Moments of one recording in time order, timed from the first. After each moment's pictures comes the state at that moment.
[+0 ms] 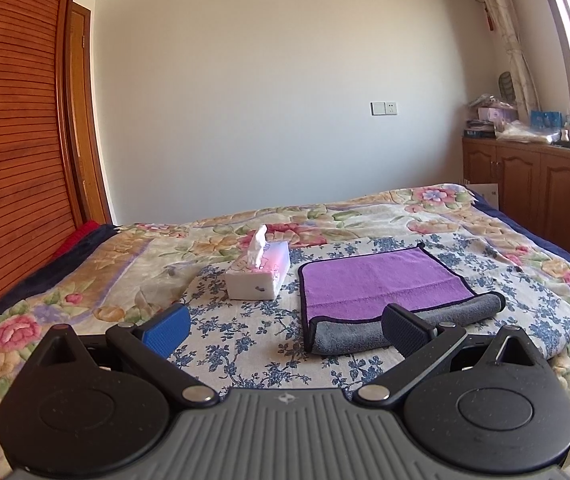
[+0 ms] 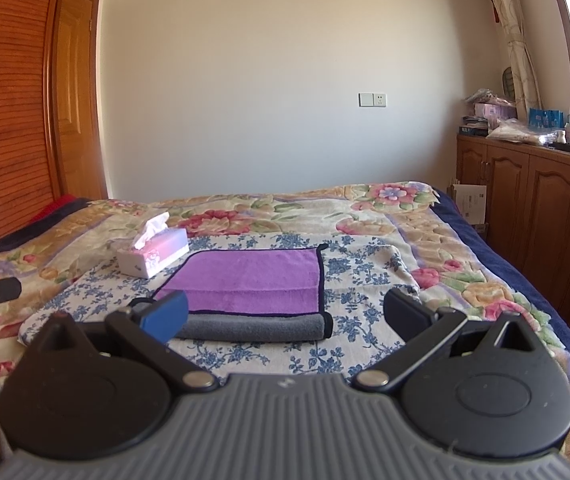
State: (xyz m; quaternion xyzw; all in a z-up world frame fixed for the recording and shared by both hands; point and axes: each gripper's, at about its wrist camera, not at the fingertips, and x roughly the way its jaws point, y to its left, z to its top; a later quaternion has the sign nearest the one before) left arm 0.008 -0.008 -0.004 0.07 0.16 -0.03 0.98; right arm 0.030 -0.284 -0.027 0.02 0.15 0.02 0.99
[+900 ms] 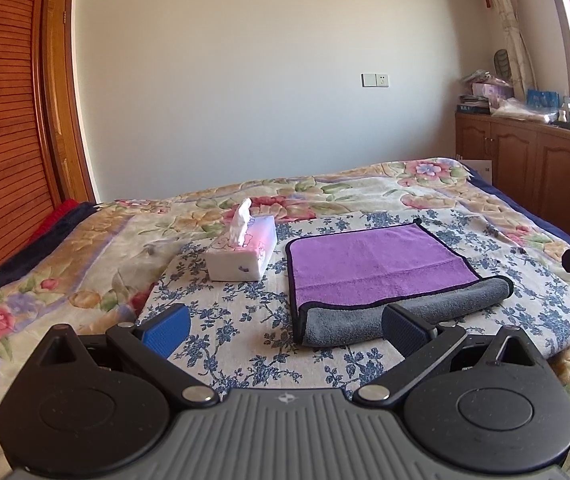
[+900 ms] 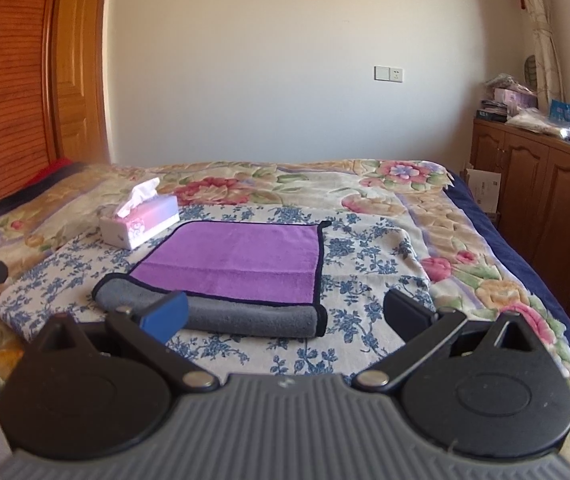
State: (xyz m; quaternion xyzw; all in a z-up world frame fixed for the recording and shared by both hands) left arm 0.056 -0.012 -0.018 0.07 0.20 -0.04 0.98; right arm 0.076 -0.291 -0.041 -0.02 0.19 0.04 0.98
